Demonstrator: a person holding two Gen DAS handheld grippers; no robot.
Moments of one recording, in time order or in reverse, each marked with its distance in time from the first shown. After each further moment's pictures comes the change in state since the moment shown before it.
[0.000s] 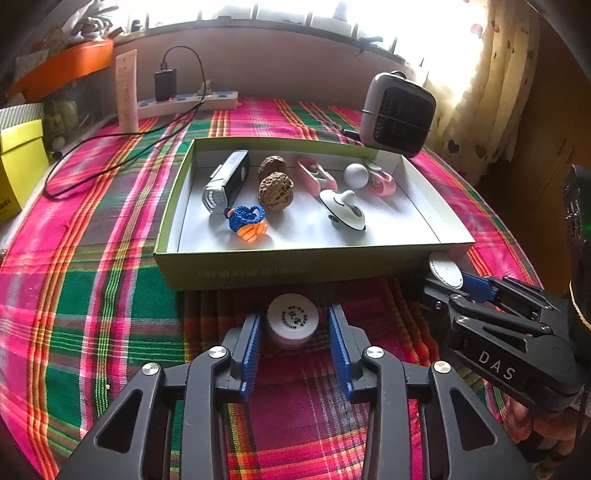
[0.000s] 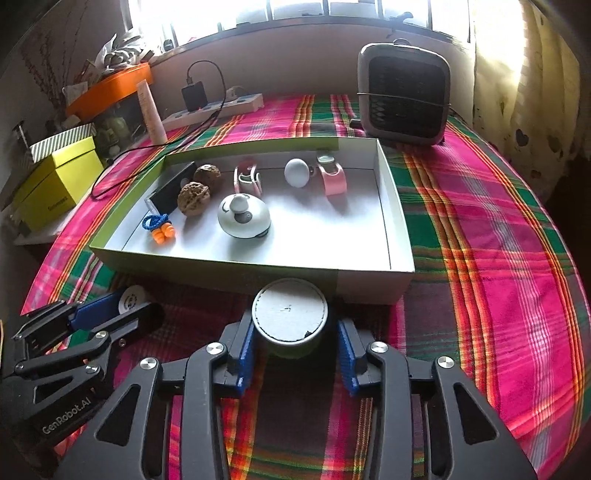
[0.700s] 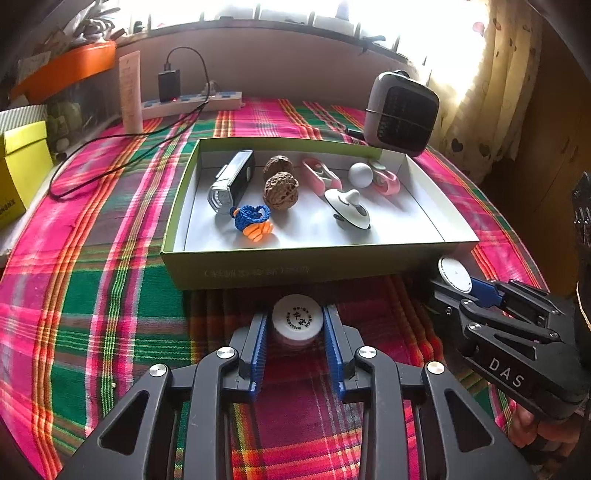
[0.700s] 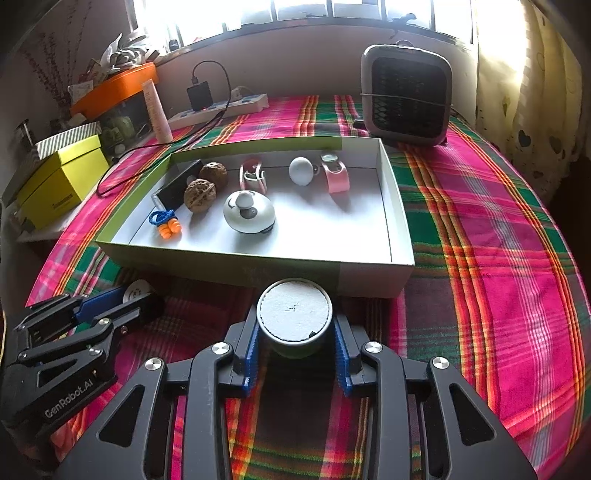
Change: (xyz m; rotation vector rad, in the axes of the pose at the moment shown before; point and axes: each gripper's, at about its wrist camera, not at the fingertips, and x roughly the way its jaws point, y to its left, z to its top) left arm -0.001 0.003 0.000 0.002 0.002 0.013; right arm -0.005 0.002 -0.006 -0.013 -0.005 0.010
